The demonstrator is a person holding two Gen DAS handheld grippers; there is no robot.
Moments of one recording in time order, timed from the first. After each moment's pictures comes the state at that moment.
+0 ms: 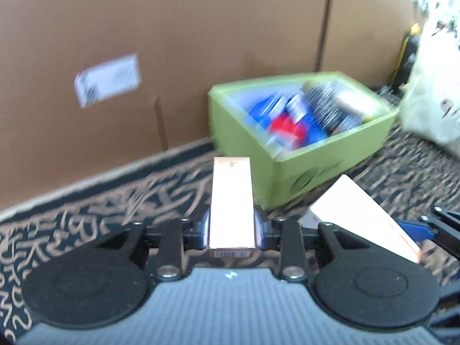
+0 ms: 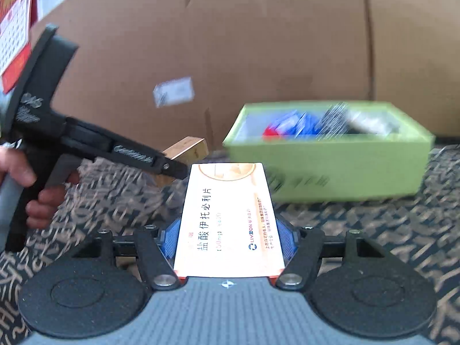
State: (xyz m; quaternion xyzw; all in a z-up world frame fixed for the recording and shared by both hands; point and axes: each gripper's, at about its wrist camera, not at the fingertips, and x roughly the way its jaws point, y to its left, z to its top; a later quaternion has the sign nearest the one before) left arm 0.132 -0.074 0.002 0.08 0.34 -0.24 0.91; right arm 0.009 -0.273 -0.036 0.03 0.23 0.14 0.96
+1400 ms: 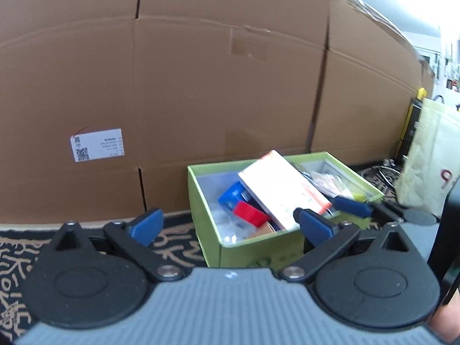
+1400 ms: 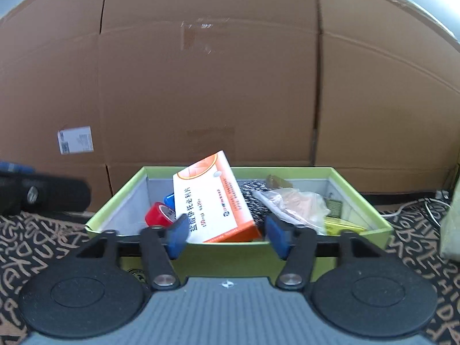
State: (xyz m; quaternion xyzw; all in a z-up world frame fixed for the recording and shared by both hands) left arm 0.118 -0.151 0.029 0.01 0.23 -0.18 0.96; right arm 0.097 -0.320 -0.032 0.00 0.15 0.03 0.99
